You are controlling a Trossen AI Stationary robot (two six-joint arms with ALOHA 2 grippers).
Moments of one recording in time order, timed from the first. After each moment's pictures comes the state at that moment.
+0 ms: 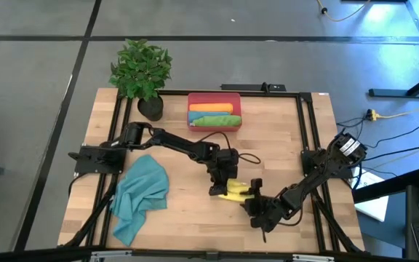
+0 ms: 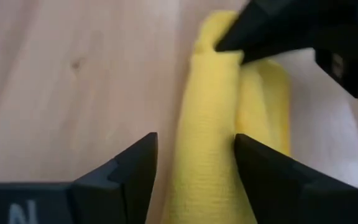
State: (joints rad) left arm -0.03 2.23 1.54 -0.29 0.65 -0.19; right arm 0.74 1.79 0.82 -0.10 0.68 0.41
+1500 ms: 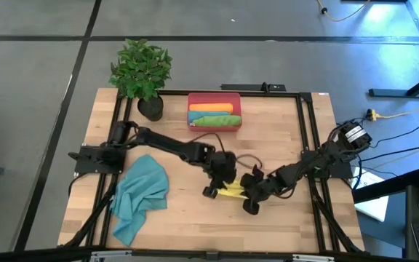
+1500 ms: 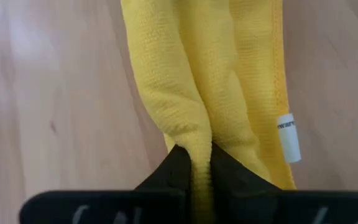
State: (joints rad) left arm -0.09 2.07 1.54 -0.42 0.29 0.18; right arm 0.49 1.66 0.71 -0.06 0.22 0.82
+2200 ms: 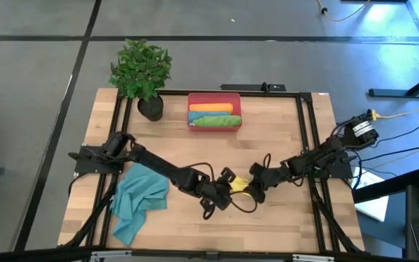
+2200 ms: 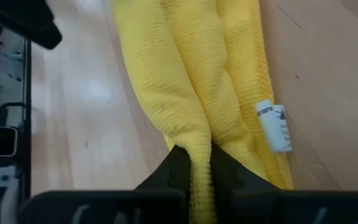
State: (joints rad) left arm -0.34 2.07 1.54 -0.35 -0.36 0.55; right arm 0.39 1.56 0.35 0.47 0.09 0.99
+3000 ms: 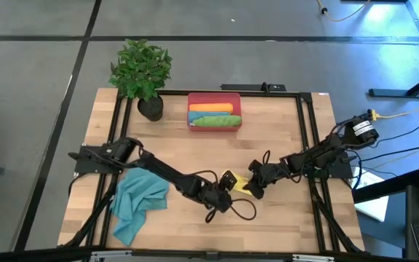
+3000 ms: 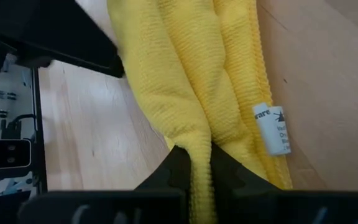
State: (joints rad) left arm -0.36 2.18 1.54 -0.29 -0.52 0.68; right arm 0.33 1.56 0.34 0.48 -0.01 1.04
